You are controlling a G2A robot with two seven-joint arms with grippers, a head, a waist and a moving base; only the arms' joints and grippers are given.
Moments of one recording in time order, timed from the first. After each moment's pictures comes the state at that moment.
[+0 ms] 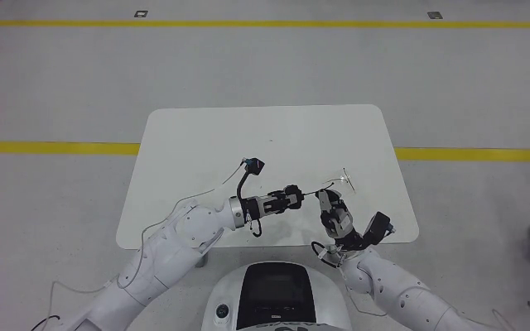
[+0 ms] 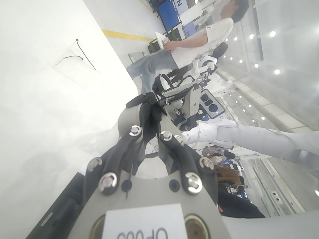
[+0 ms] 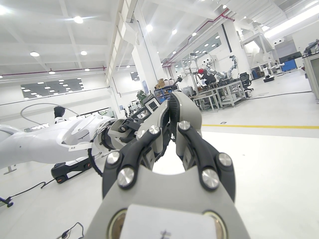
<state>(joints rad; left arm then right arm) 1.21 -1.11 -0.82 -1.56 -0.01 -0.34 -0.53 -1.35 -1.01 0.60 -1.34 -0.89 -0.34 -1.23</state>
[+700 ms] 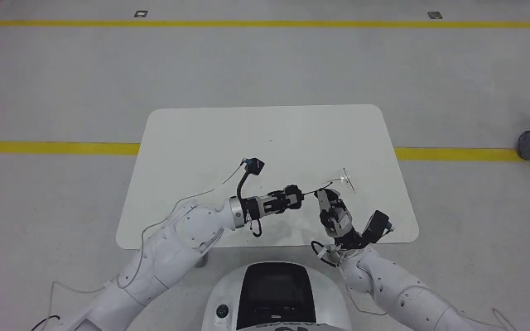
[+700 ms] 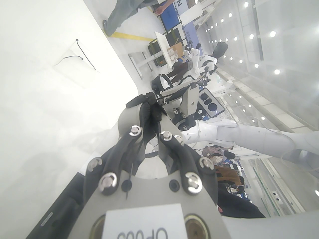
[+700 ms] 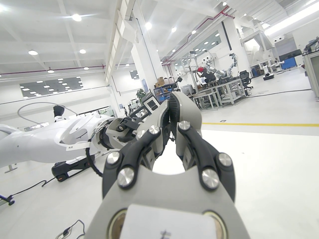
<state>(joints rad) 1.21 -1.11 -0.82 -1.56 -0.01 -0.34 -0.53 -1.34 -1.01 0.59 -1.33 -0.88 -0.34 -1.22</state>
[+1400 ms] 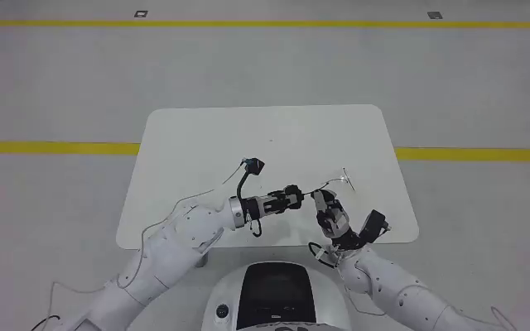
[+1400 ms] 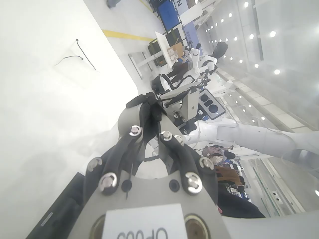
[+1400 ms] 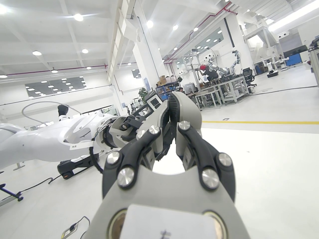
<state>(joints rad) 1.21 -1.11 -0.82 -1.56 -0.01 -0.34 -0.53 -1.32 -1.01 0.56 -1.34 -0.87 -0.34 -1.21</state>
